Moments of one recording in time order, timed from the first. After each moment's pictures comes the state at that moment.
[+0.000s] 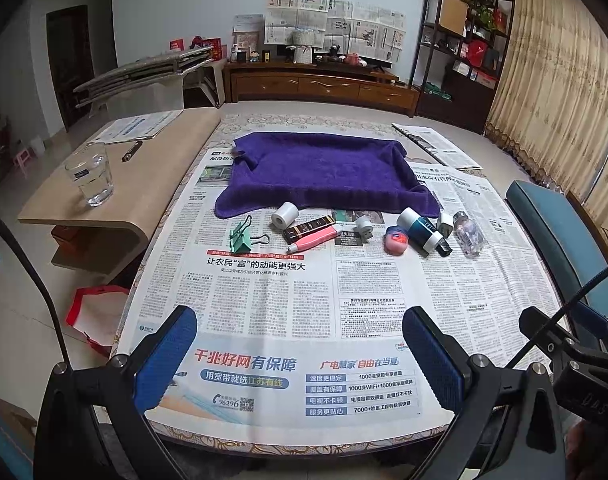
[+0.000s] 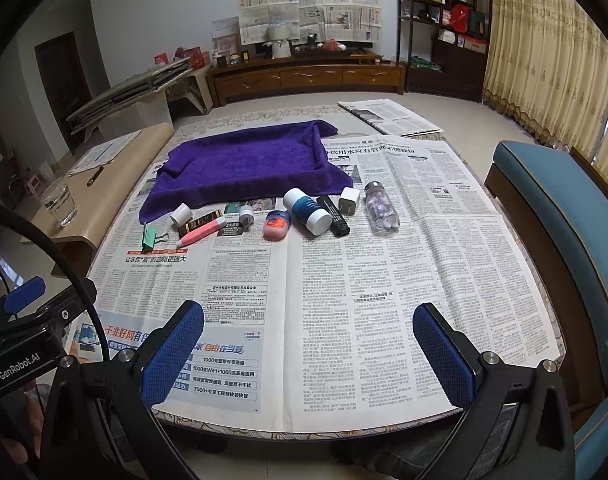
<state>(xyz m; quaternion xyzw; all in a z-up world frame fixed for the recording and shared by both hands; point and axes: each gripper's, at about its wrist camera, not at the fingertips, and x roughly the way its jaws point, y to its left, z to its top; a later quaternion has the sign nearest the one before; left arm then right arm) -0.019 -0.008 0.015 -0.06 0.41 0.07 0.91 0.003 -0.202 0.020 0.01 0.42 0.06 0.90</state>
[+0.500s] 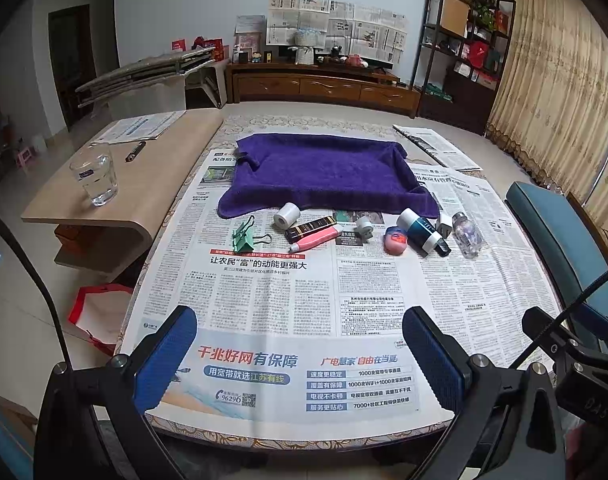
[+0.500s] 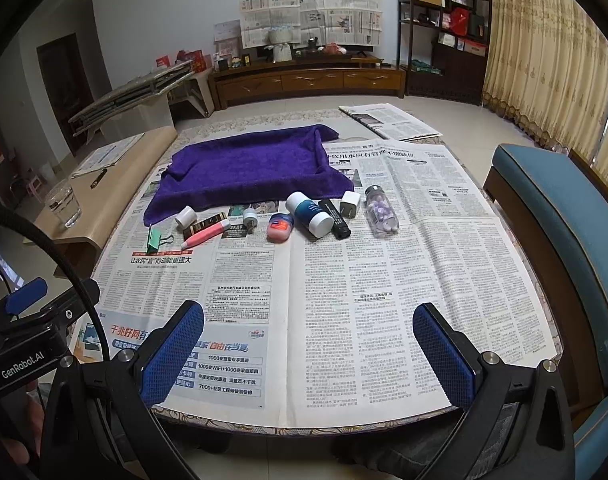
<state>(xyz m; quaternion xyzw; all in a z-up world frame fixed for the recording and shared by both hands) -0.024 -0.005 0.021 -0.06 0.41 0.08 0.91 -0.004 -0.203 0.026 0.01 0.42 0.07 0.91</state>
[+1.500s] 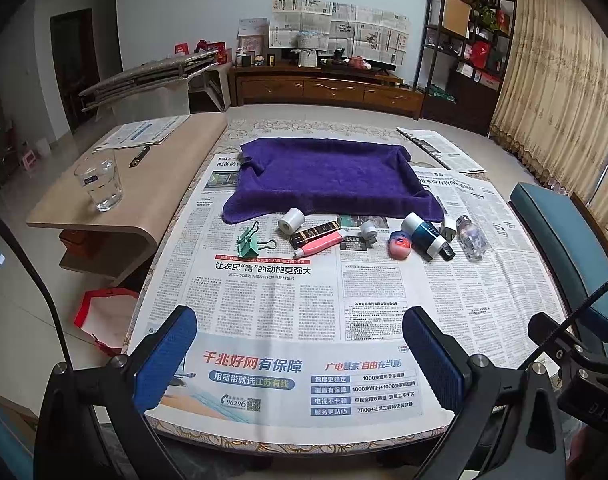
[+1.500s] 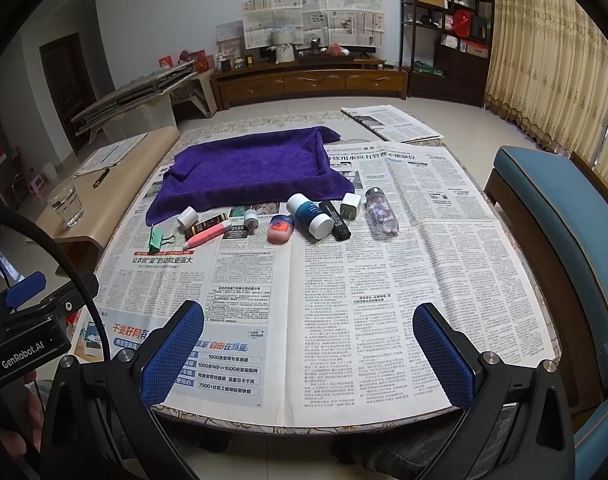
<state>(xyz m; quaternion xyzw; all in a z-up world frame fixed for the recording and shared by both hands) -0.028 -0.004 0.033 -0.06 0.40 0.09 0.91 -0.007 -0.207 0.033 0.00 0.42 0.07 0.91</state>
